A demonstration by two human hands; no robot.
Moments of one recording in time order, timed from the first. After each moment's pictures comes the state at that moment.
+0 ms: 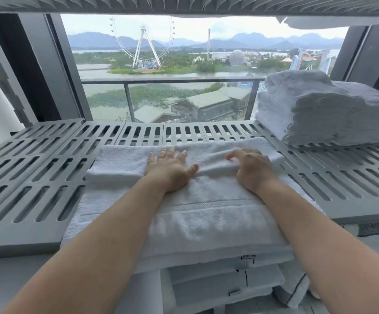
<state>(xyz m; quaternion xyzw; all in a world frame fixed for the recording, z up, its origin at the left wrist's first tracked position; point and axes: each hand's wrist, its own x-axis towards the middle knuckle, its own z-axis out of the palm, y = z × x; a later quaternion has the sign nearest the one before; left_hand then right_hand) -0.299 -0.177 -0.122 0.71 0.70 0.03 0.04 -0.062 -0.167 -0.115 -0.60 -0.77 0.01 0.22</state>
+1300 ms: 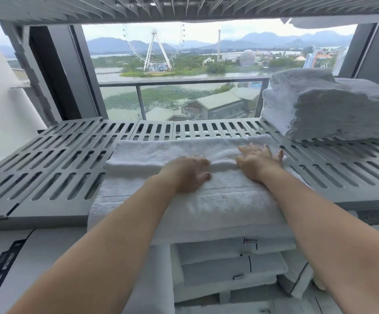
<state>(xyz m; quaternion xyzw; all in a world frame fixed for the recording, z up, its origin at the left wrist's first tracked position) -0.276 -0.239 -0.102 0.80 0.60 0.06 0.03 -0.051 -0.163 -0.121 -0.68 -0.73 0.06 0.06</state>
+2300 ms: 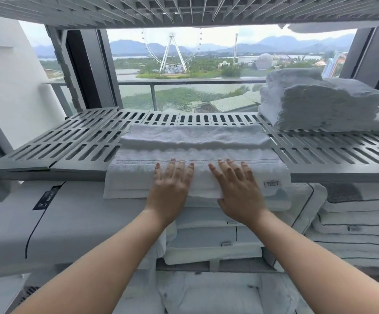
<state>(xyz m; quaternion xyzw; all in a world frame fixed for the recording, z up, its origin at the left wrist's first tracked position) -0.246 -0.401 -0.174 0.72 0.64 0.07 -0.26 -0.033 -0.334 -0.195 -0.40 -0.86 -0.24 0.22</state>
